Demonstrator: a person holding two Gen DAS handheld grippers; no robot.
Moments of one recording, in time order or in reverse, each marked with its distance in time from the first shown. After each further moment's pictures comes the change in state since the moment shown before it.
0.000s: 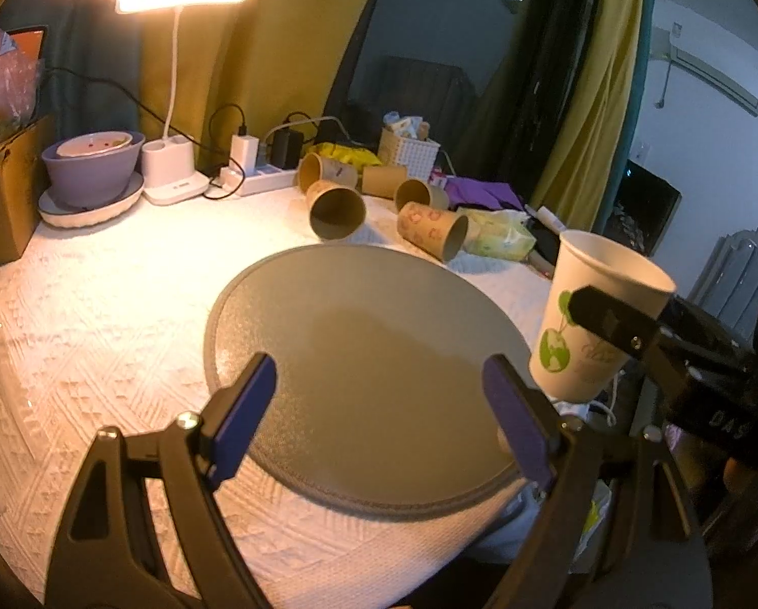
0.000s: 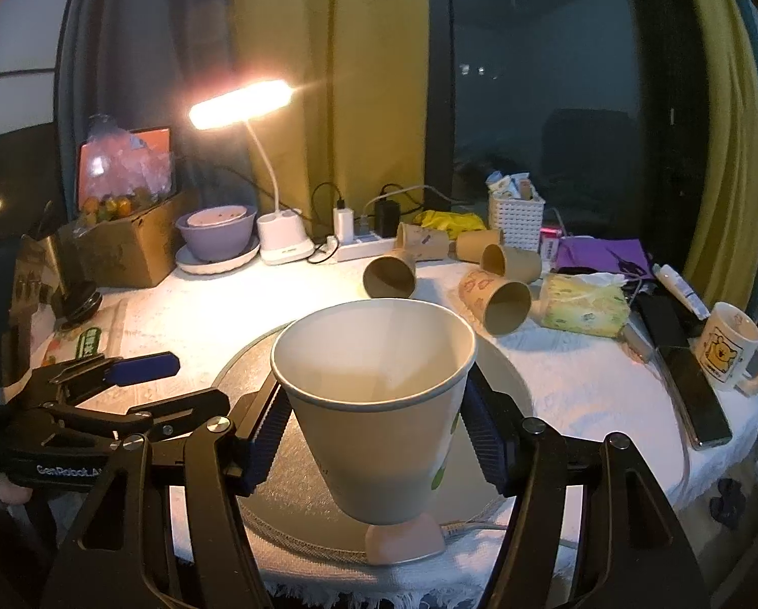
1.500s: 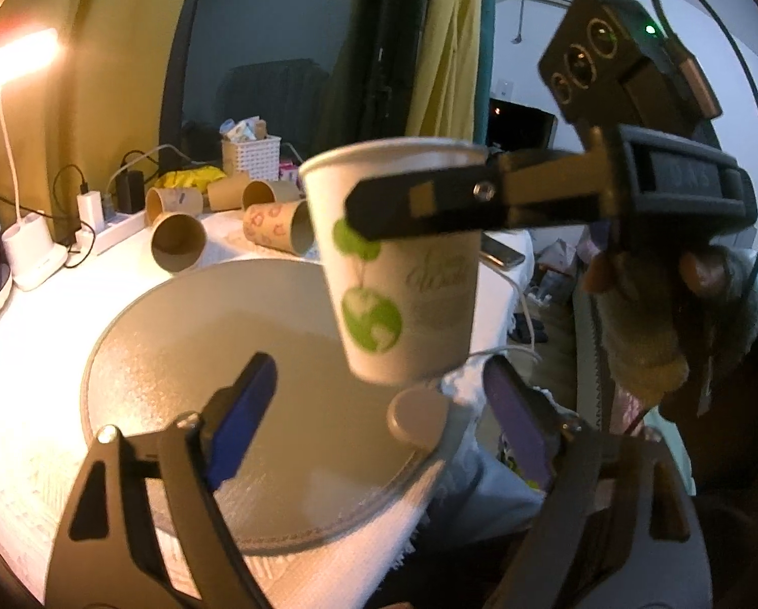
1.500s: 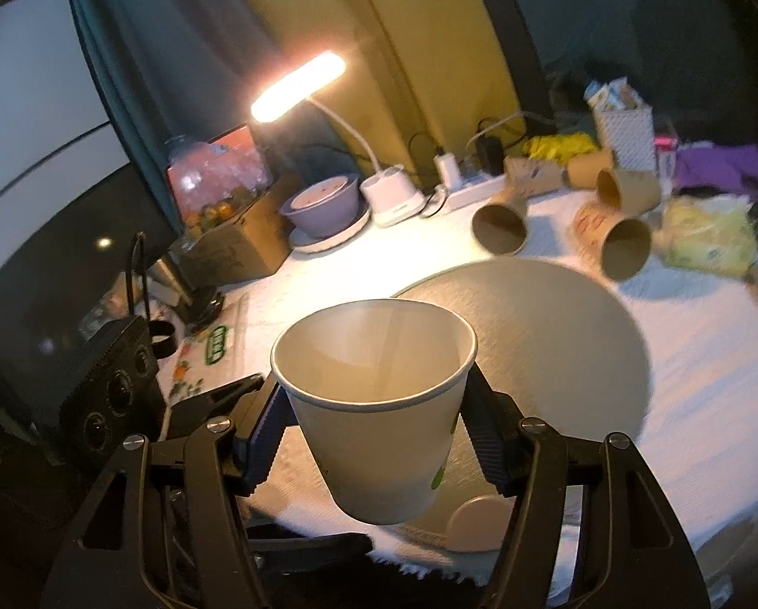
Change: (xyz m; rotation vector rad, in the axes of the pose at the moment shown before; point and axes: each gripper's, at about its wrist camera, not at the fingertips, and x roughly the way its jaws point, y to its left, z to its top) left arm 0.018 -0.062 -0.010 0.318 0.029 -0.290; right arm 0.027 -0.041 0.031 0.156 0.190 0.447
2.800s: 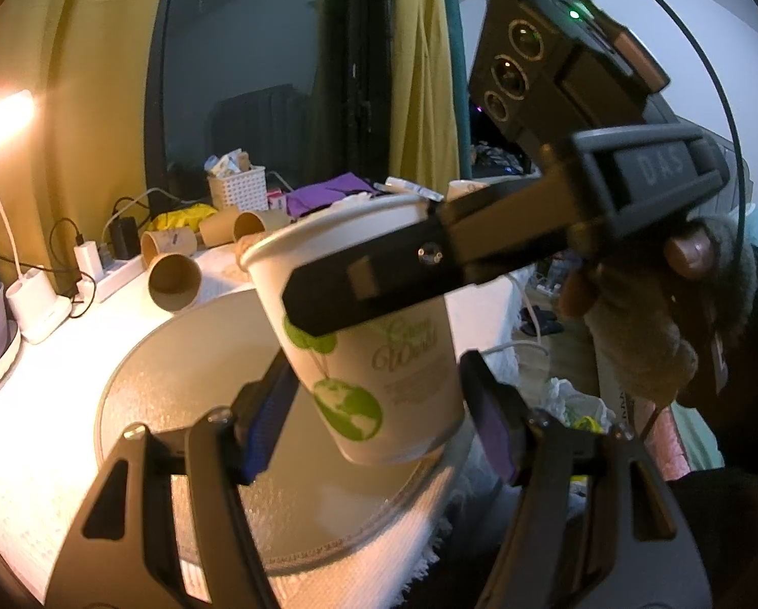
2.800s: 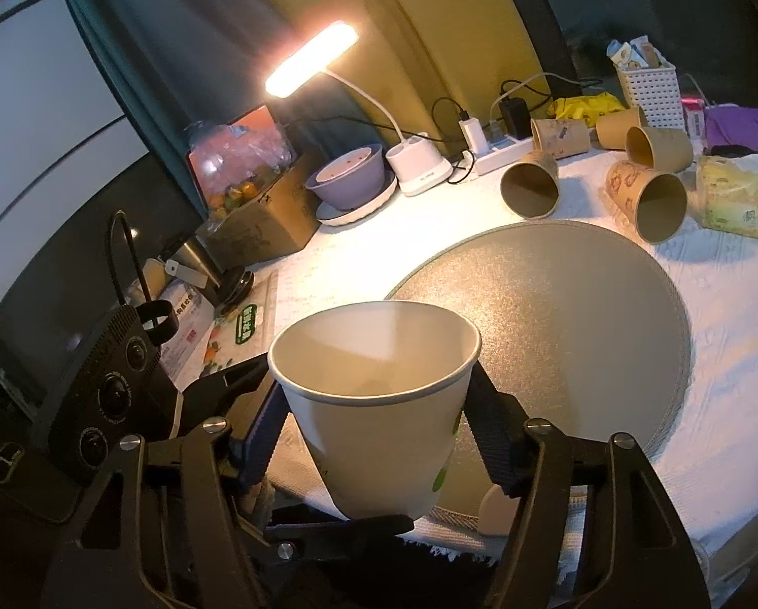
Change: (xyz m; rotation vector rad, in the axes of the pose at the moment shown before) left arm 0.001 -0.018 0.001 0.141 -0.048 0.024; right arm 0.017 -0.010 -0.009 0.046 0.088 0.128
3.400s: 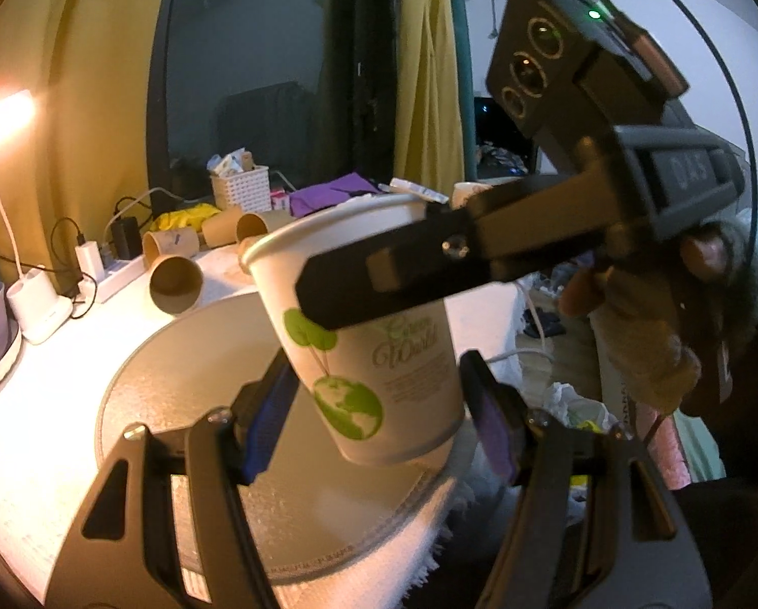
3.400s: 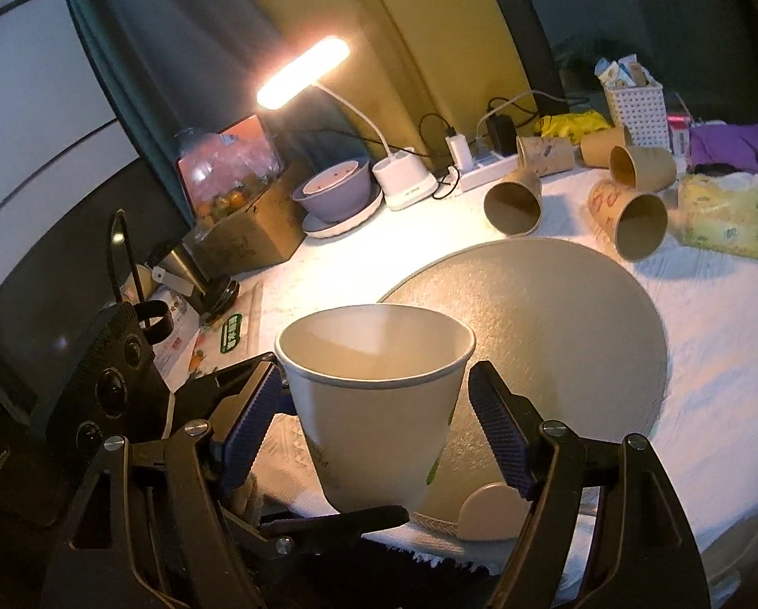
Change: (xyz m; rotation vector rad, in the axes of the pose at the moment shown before) left arm 0.004 -0.002 0.004 -0.007 0.003 0.010; right arm -0.008 -0.001 0.002 -0.011 -0.031 -0.046
